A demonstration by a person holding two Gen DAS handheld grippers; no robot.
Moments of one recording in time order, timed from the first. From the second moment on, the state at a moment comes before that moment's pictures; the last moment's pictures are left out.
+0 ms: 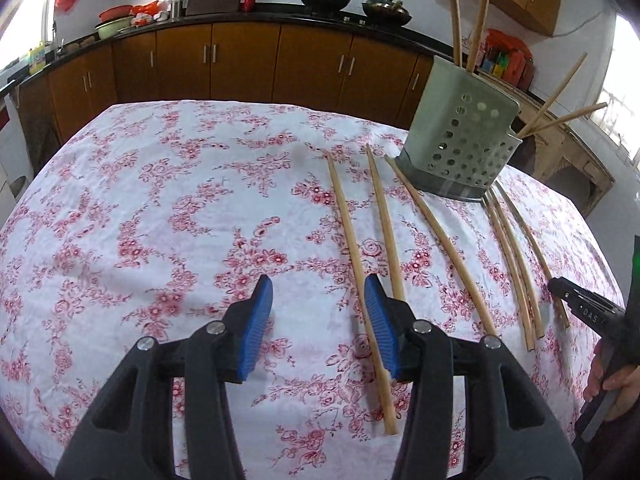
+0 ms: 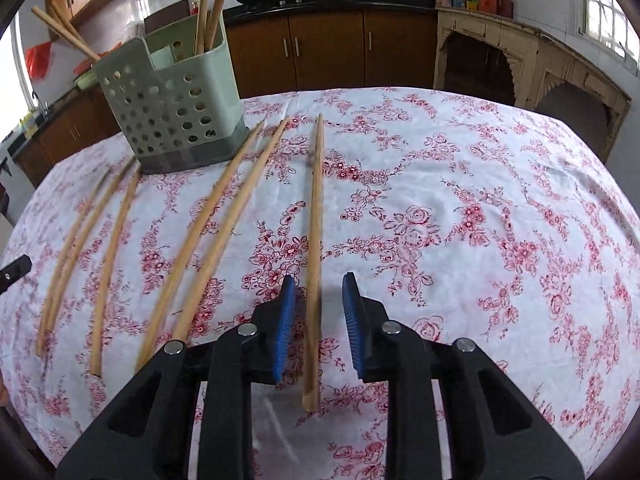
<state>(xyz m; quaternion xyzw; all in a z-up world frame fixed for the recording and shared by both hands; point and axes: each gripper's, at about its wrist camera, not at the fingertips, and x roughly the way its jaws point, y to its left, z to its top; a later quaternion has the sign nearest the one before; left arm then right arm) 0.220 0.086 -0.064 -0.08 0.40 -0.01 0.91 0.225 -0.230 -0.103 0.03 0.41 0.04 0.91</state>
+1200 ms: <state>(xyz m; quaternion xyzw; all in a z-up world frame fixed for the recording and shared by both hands) 0.262 0.087 -0.088 -0.05 0.43 0.03 0.90 0.237 -0.254 -0.105 0.06 0.41 -0.02 0.91</state>
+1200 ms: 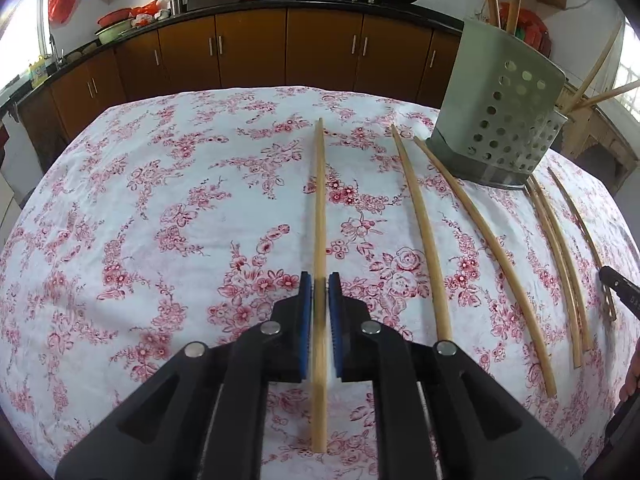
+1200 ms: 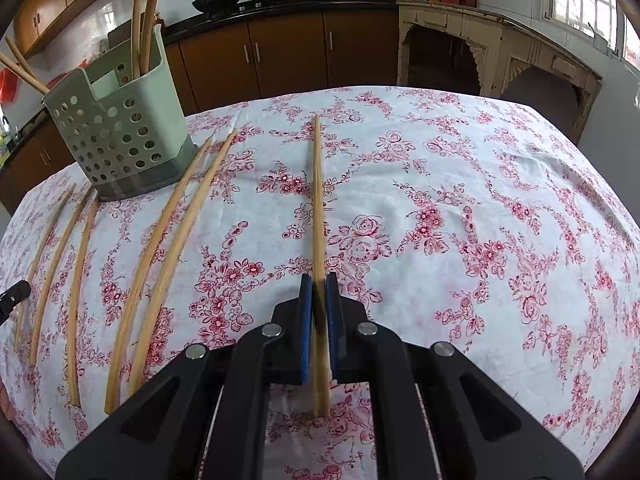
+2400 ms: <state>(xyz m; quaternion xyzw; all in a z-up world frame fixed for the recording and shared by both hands) 0.236 0.082 -0.077 -0.02 0.44 0.01 0.90 0.217 -0.263 -0.086 0.07 0.39 0.00 0.92</state>
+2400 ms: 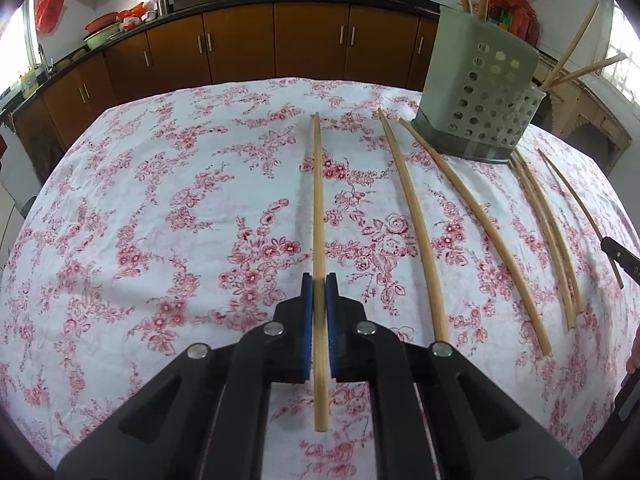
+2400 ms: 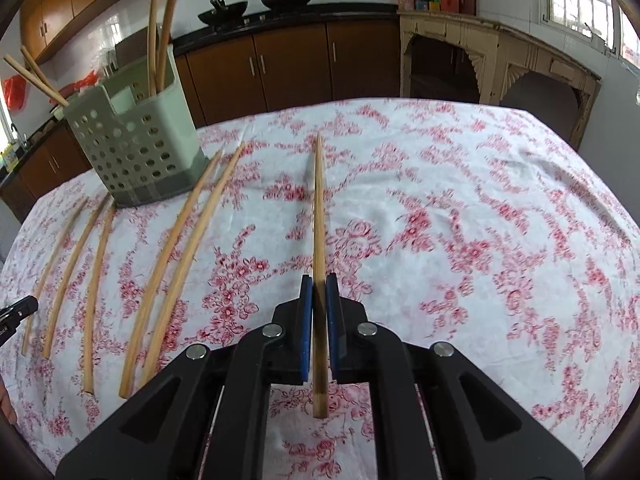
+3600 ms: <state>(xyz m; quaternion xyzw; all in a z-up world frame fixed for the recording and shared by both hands) 0.220 0.081 -0.089 0.00 0.43 0.03 0.90 0.221 -0.269 -0.101 0.06 0.41 -0.01 0.91</state>
